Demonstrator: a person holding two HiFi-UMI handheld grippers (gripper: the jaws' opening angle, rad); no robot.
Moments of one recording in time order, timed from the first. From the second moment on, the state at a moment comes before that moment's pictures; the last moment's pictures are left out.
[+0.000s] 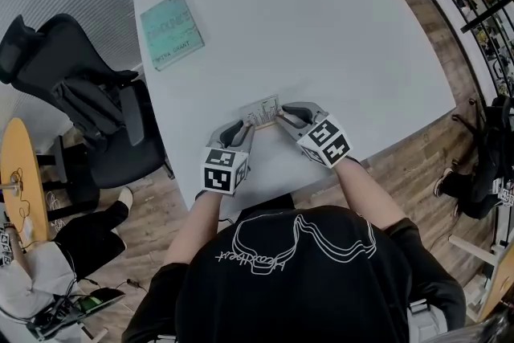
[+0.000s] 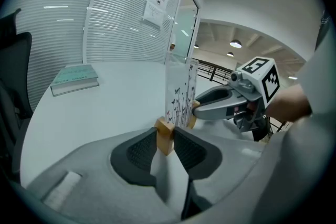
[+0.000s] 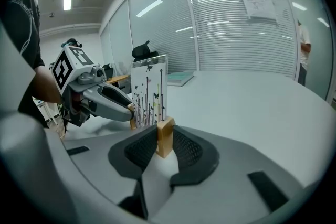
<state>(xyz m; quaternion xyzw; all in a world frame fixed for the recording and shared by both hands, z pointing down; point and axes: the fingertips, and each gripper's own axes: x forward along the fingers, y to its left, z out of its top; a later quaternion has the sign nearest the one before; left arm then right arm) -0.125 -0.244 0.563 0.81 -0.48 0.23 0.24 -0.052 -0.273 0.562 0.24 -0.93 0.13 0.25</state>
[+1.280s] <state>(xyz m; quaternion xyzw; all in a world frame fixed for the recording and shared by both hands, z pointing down) -0.070 -0.080 0.360 0.87 -0.43 0.00 0.23 -0.001 -0.098 0.354 0.18 -0.96 0.20 -0.02</state>
